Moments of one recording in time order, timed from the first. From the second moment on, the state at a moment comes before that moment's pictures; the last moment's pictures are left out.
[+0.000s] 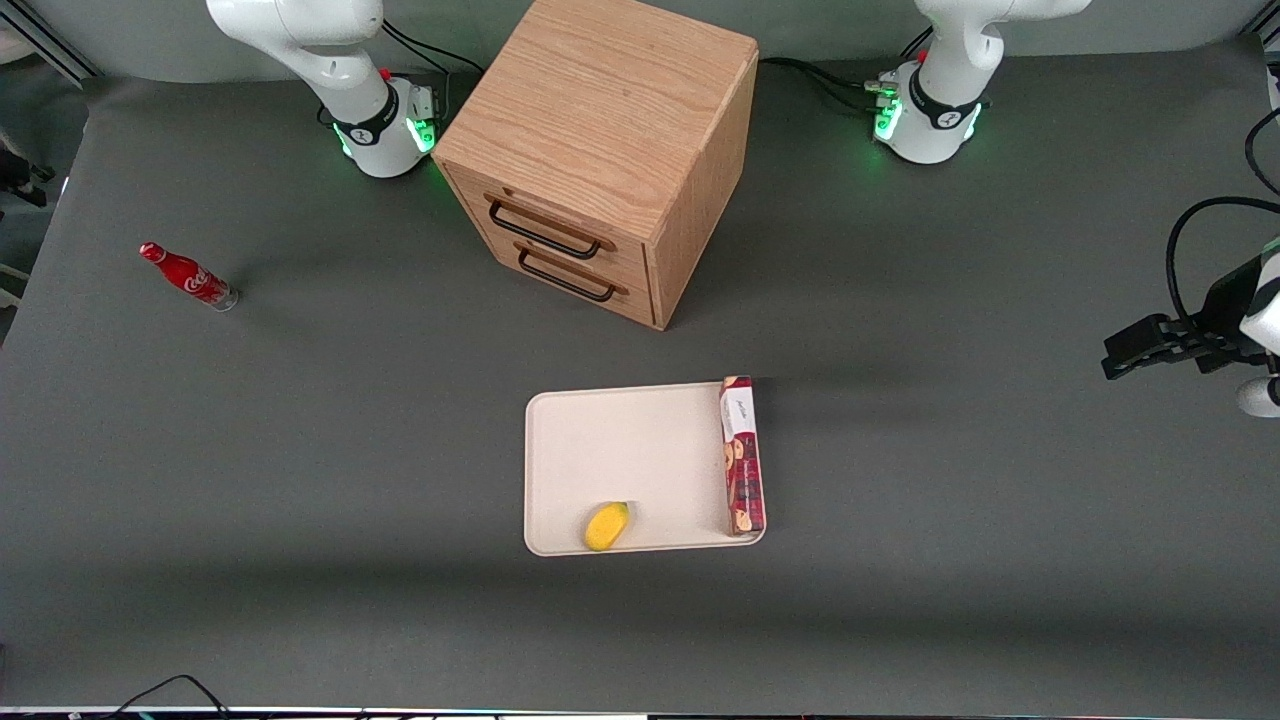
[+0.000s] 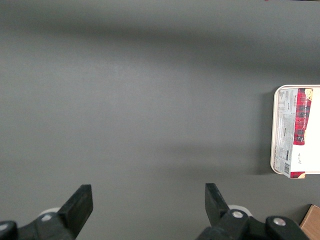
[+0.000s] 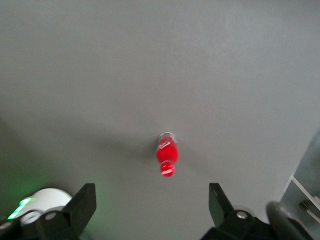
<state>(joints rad) -0.05 -0.24 -0.43 -2.01 -0.16 1.73 -0.73</state>
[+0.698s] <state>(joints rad) -0.07 -0.21 -0.52 -2.52 -0.17 2.35 -0.77</state>
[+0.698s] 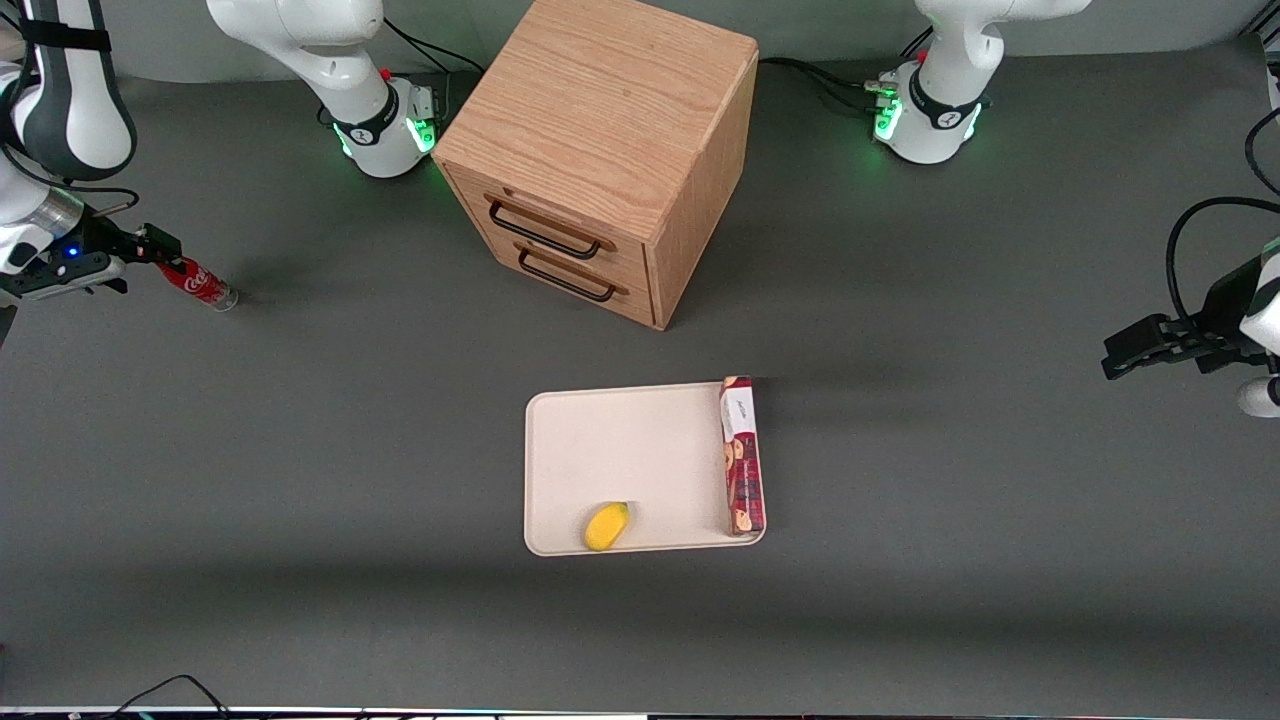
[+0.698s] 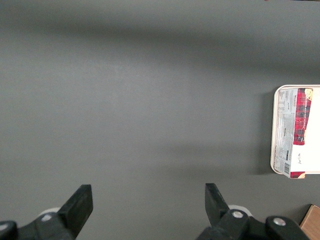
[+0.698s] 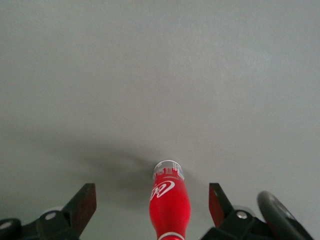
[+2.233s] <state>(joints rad) -0.08 -0.24 -0.60 -2.56 -0.24 2.33 -0.79</state>
